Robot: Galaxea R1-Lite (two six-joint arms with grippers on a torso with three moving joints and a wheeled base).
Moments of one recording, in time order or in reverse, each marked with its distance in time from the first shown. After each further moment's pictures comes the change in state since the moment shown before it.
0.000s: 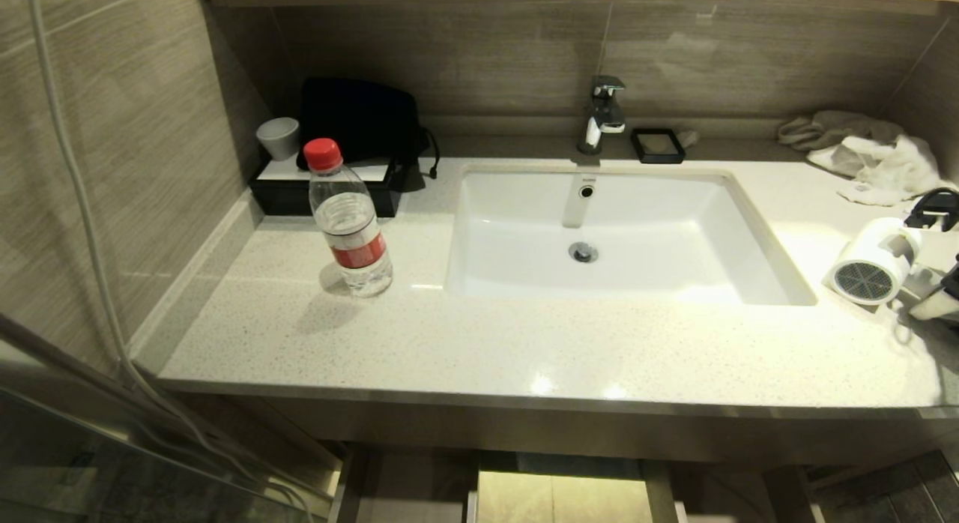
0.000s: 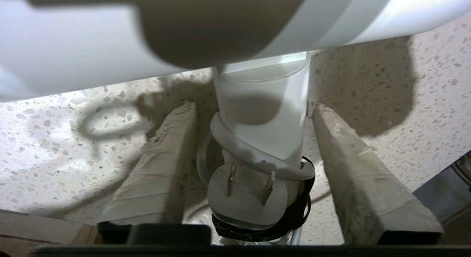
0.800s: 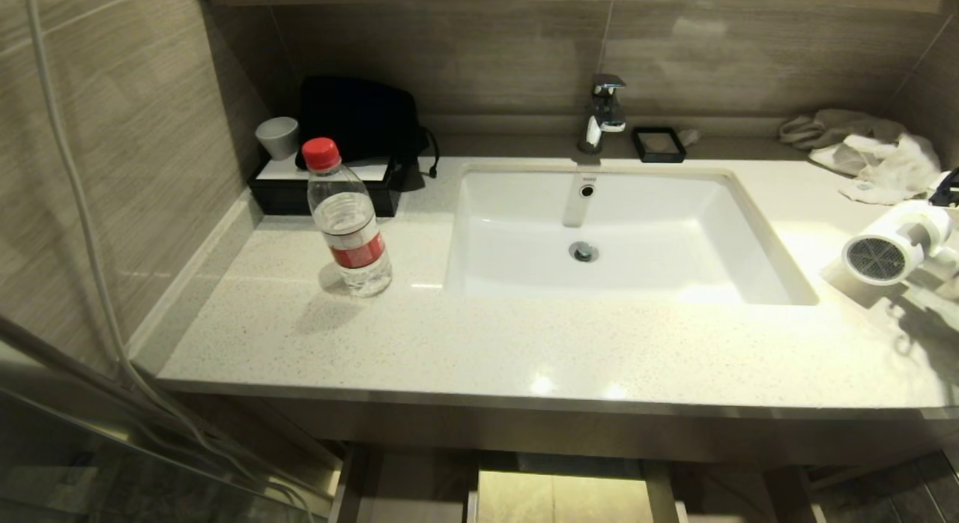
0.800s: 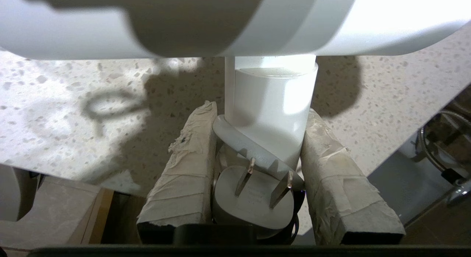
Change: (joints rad) left arm 0.000 0.000 0.000 0.000 0.000 0.000; right arm 0.000 -0.135 0.012 0.040 0.014 0.002
